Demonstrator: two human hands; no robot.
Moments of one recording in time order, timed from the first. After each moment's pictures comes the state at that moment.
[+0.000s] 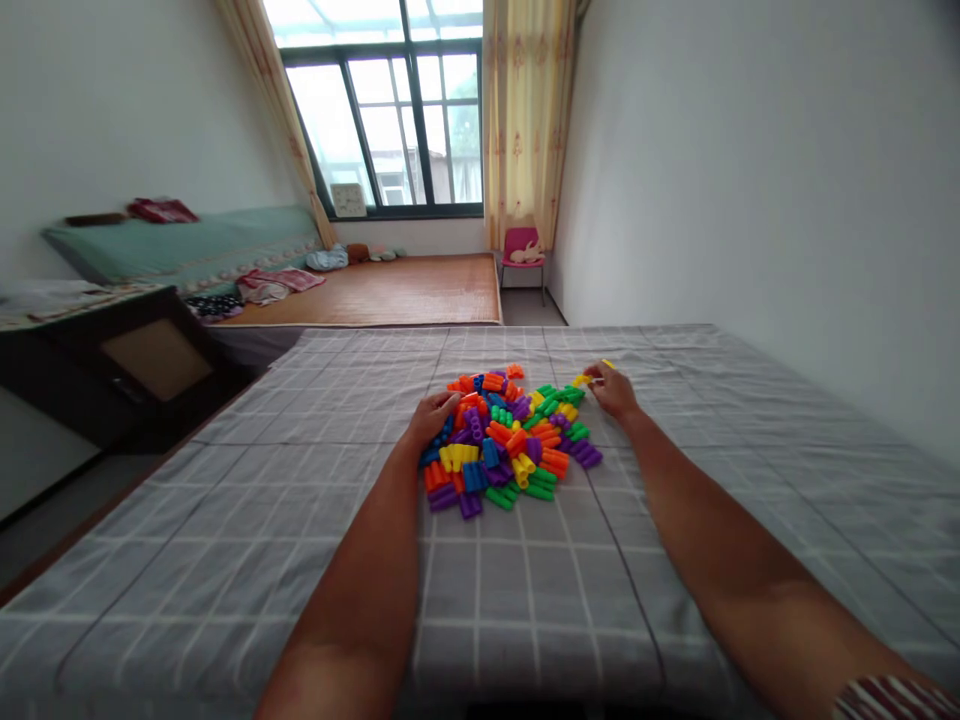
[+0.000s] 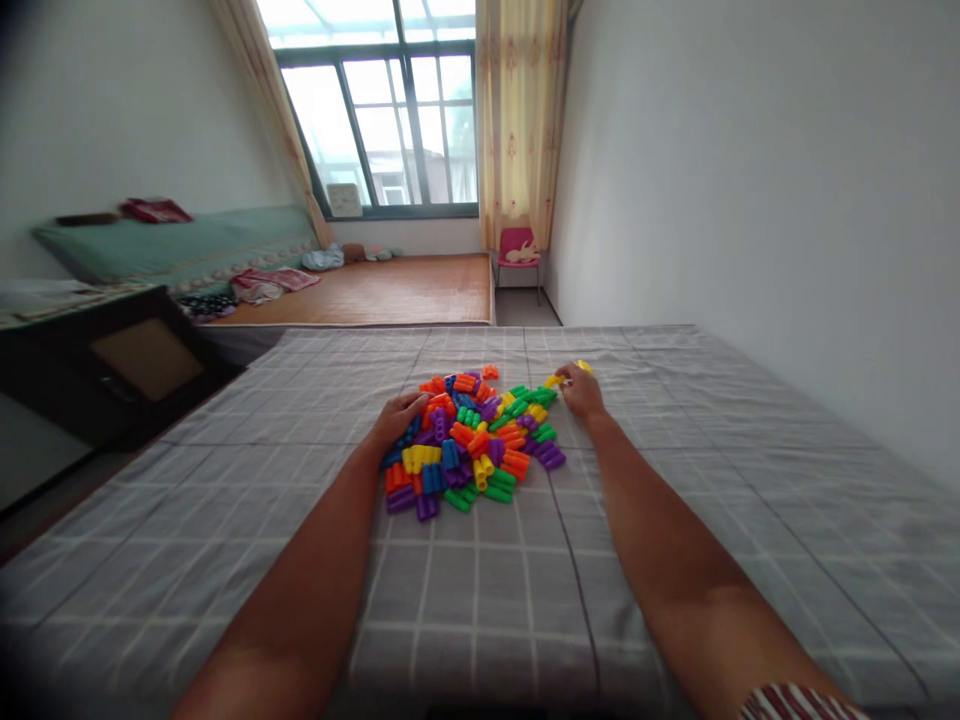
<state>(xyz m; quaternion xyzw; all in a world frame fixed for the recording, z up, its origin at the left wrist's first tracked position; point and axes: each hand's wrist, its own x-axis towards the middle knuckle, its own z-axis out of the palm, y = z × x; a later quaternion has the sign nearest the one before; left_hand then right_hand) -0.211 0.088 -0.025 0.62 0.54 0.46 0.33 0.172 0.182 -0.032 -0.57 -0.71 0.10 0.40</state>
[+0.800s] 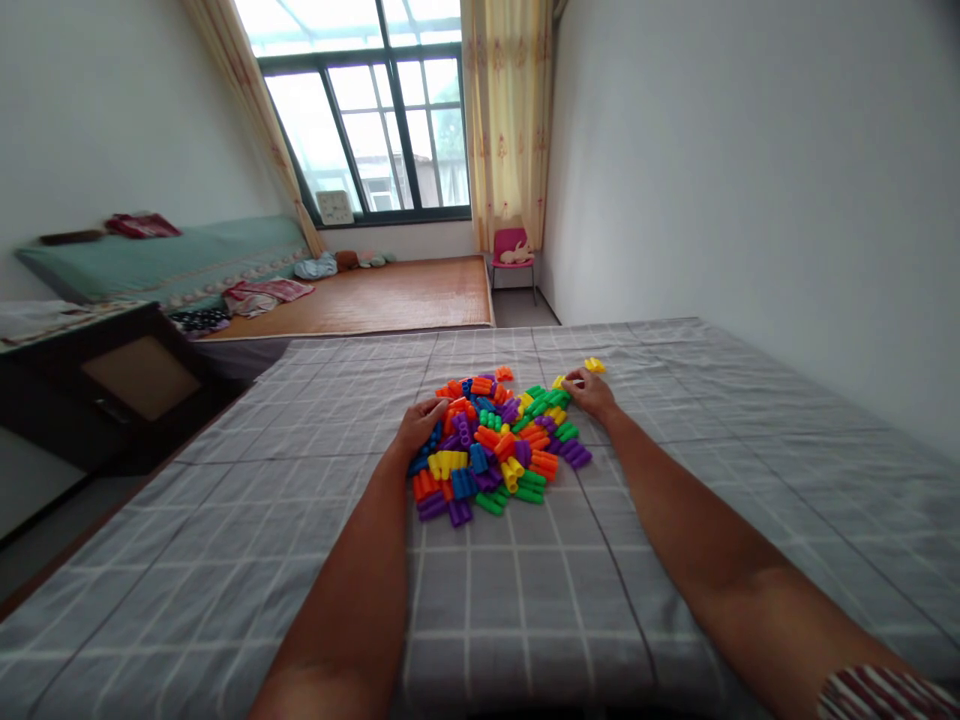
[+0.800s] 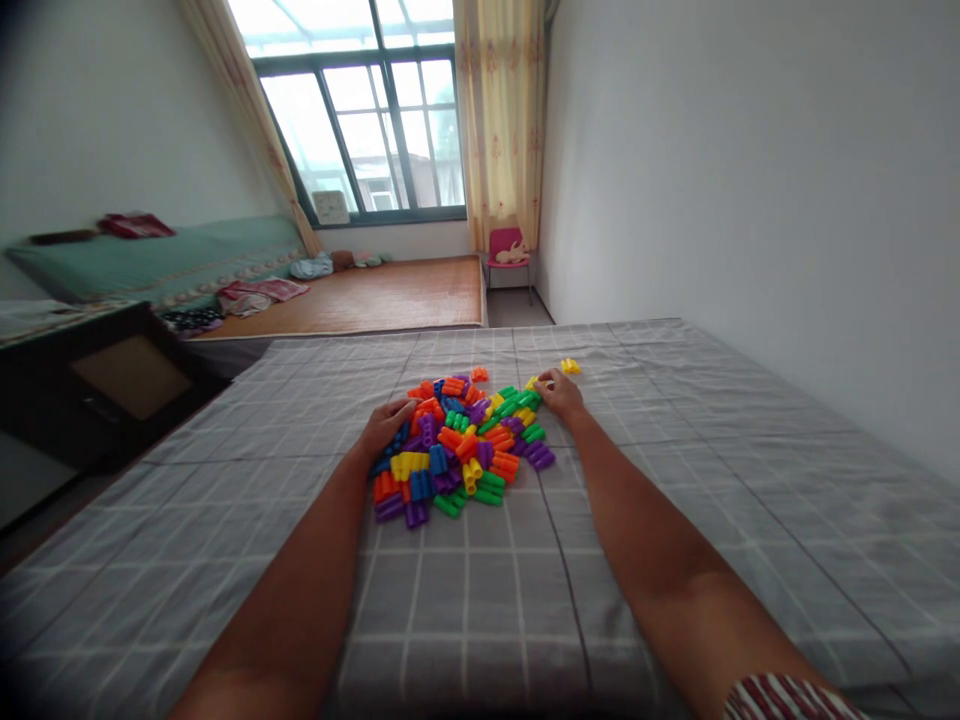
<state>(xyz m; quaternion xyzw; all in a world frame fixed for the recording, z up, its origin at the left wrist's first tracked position) -0.207 0.081 -0.016 0.60 0.54 0.48 0.35 0.165 0.192 -0.060 -0.59 -0.68 0.19 0.40</state>
